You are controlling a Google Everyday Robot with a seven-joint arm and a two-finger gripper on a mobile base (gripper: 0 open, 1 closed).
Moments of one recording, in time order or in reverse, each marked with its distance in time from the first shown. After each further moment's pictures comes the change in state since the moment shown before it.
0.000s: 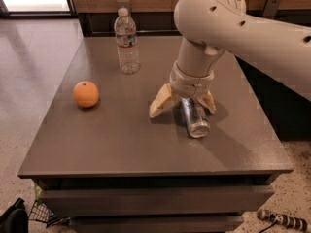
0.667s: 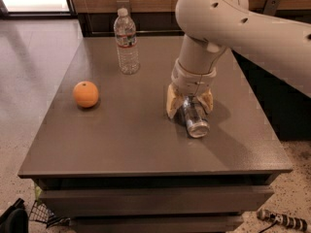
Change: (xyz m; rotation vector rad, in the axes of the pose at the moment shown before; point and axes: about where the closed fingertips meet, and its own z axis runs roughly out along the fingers) arm -0.001 0.002 -0.004 0.001 0.001 -0.003
